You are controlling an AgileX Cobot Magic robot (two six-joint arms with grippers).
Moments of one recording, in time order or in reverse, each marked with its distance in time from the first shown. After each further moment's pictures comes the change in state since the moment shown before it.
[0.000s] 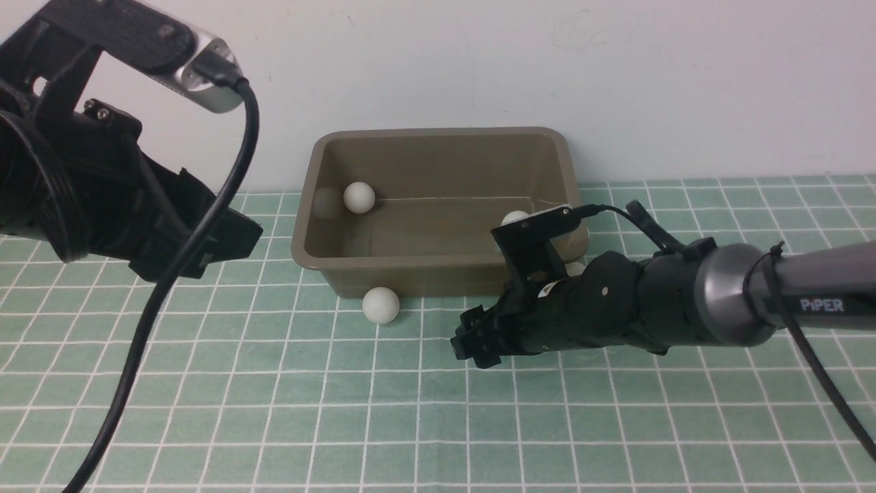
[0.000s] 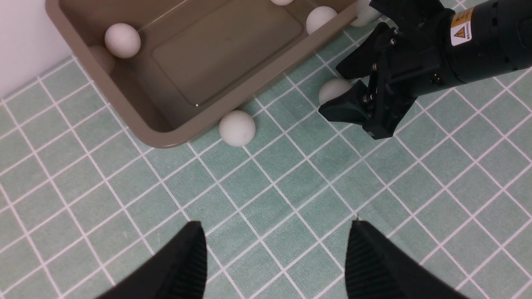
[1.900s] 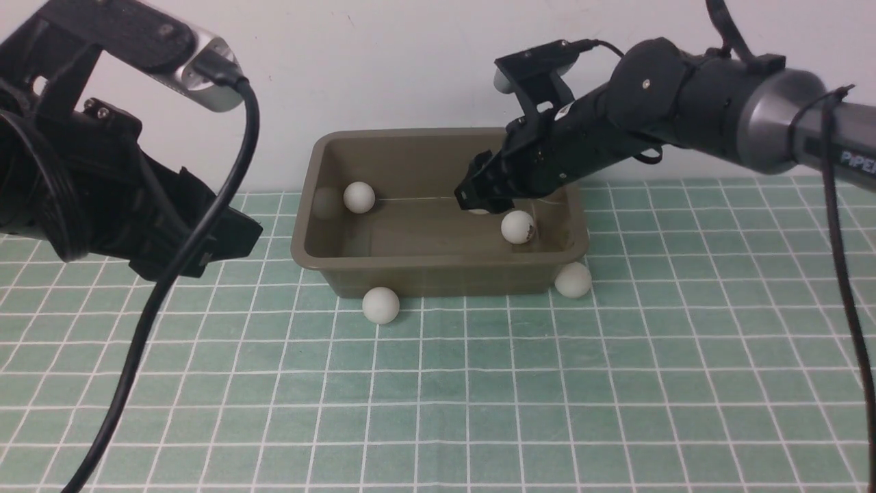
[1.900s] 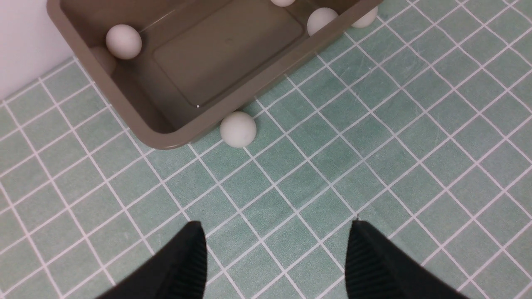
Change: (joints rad) right arm -0.169 0.050 -0.563 -0.169 0.539 -0.004; left arm 0.000 0.000 0.000 0.000 -0.003 0.000
